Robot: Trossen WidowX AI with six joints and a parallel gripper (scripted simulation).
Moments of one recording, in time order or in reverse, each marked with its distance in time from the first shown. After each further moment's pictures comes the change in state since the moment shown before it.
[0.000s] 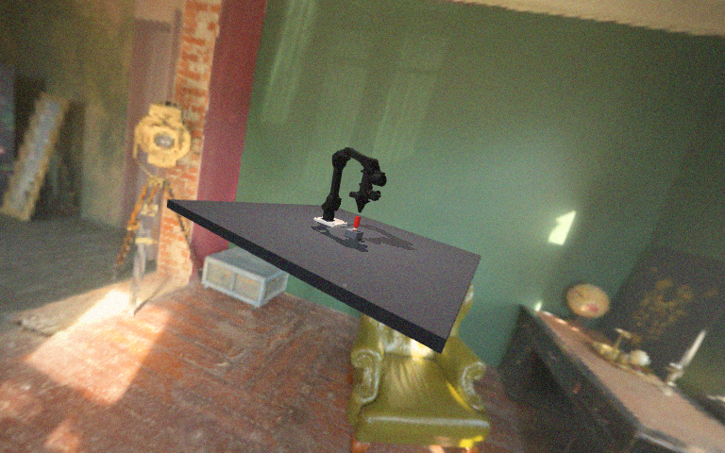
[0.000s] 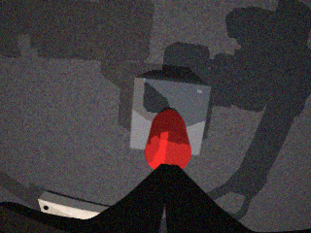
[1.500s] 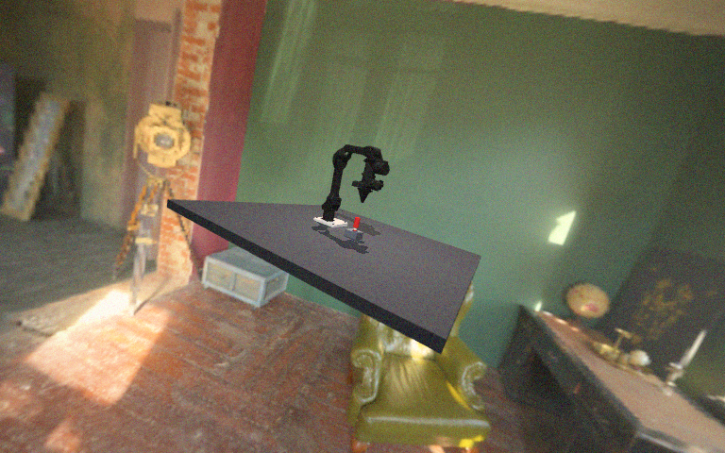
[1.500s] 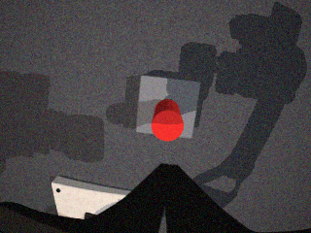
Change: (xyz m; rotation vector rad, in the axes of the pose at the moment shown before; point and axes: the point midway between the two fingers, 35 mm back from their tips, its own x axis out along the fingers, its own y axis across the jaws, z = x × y) arm -0.053 -0.001 0.001 -0.006 -0.005 -0.001
